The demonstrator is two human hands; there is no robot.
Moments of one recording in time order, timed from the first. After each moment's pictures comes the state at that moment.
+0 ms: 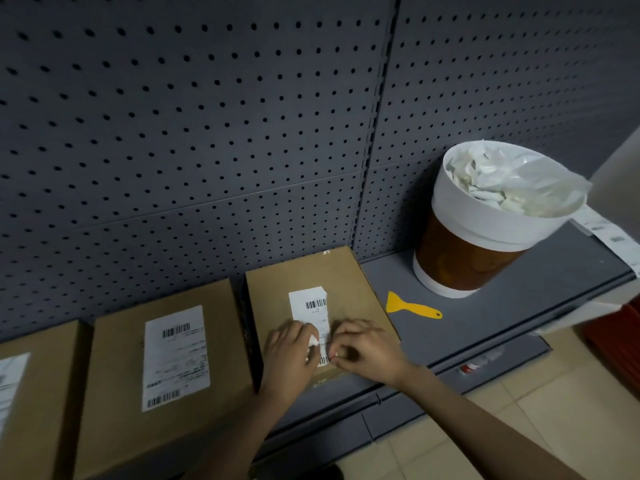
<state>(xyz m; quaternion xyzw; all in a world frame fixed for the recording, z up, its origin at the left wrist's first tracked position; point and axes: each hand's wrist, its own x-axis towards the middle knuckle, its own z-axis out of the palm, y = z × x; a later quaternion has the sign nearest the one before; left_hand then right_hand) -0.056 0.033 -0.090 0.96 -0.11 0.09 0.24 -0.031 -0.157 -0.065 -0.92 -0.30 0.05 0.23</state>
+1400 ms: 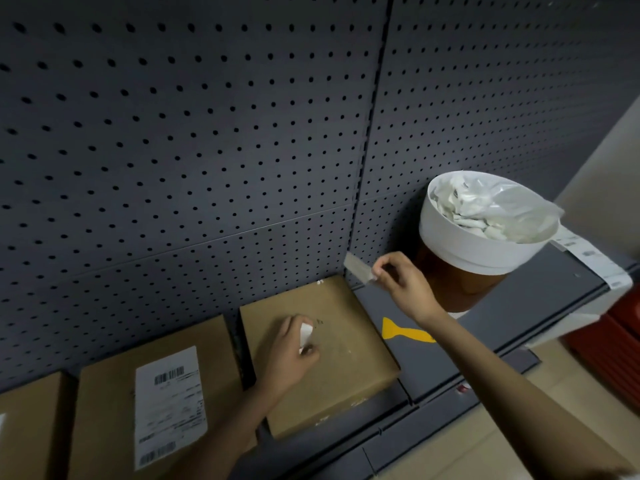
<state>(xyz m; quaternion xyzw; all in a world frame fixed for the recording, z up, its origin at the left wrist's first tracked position) -0.006 0.039 -0.042 0.92 -0.08 0.03 0.38 0.057 -0.196 0.032 -0.89 -0.08 -0.10 0.44</state>
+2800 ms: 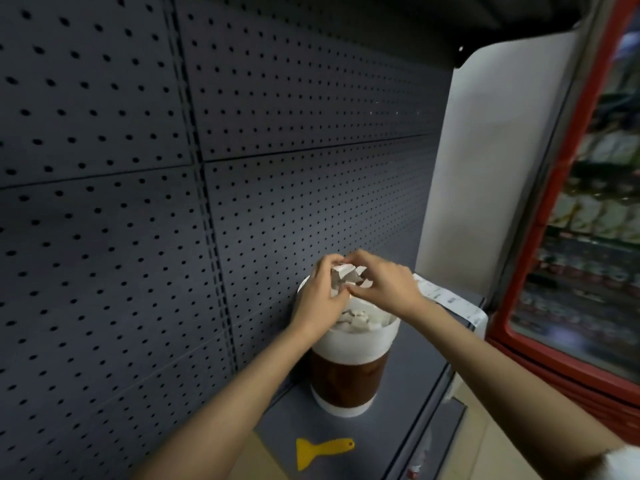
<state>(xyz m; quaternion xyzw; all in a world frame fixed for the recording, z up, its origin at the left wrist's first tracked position) 0.118 -0.202 0.176 0.79 -0.35 0.07 0.50 0.062 -0.346 0.207 -0.96 0.00 -0.23 0.15</state>
